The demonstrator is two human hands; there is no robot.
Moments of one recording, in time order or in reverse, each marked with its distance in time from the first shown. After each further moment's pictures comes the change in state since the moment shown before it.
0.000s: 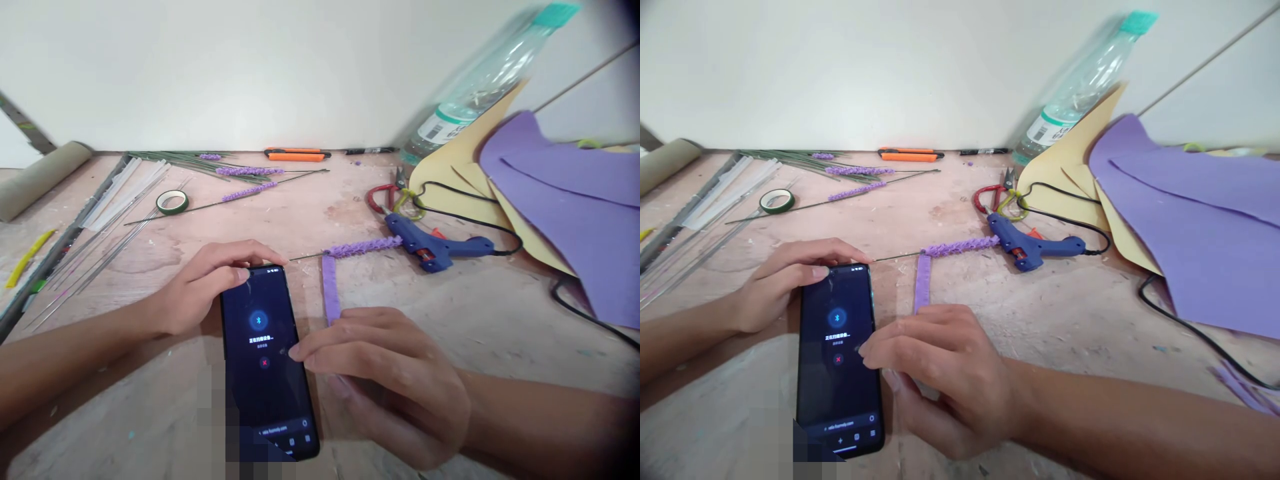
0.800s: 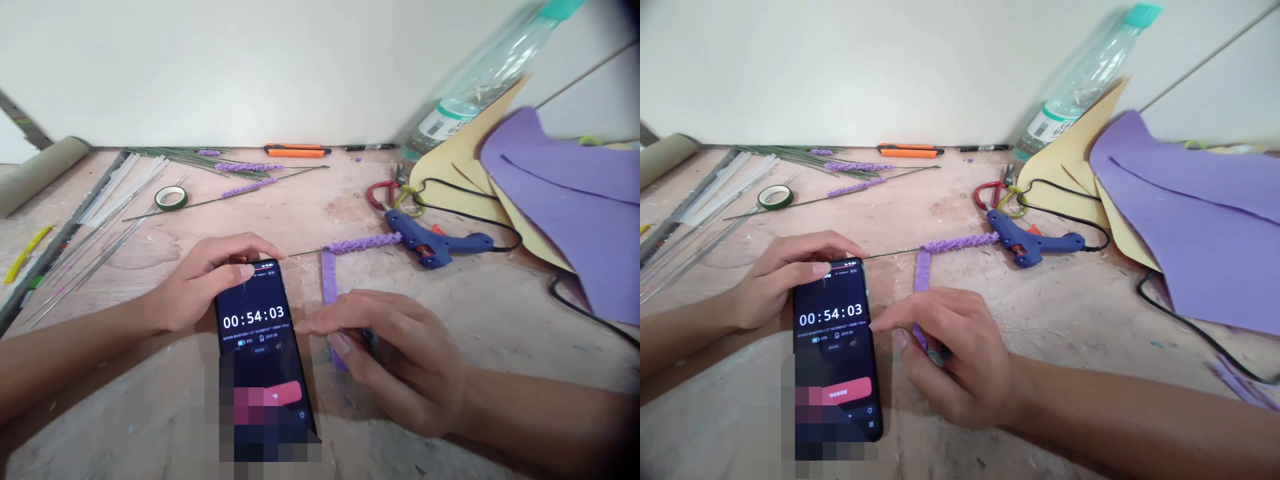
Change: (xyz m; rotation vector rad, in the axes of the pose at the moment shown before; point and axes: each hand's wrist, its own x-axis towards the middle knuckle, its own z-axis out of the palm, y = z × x) left_hand -0.001 0.001 0.001 -0.009 0.048 -0.026; right_hand 0.000 -0.003 -0.004 -0.030 0.133 0.187
